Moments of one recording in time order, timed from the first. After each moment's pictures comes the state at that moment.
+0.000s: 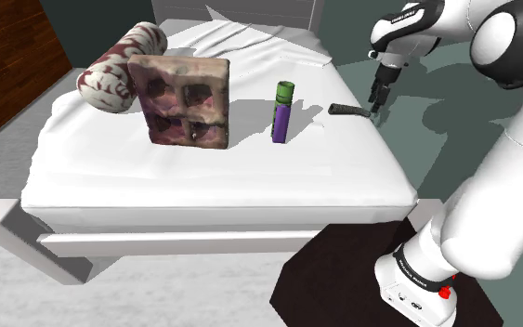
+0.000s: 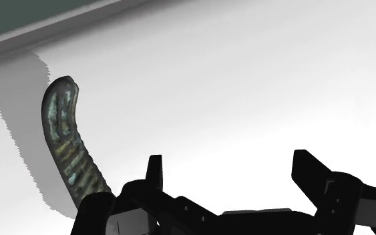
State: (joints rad) arm 0.13 0.17 -0.88 -1.96 0.17 1.98 -1.45
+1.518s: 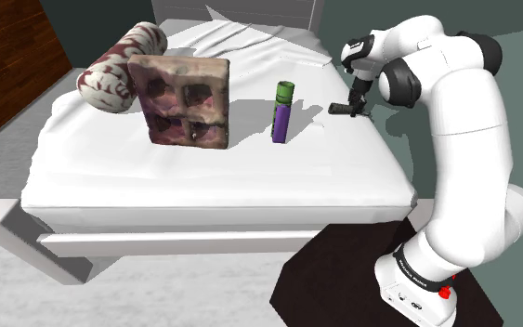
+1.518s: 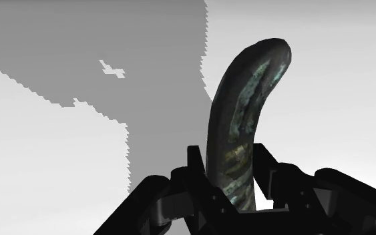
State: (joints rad) arm -0.21 0.75 -0.66 -1.44 0.46 1.95 -1.85
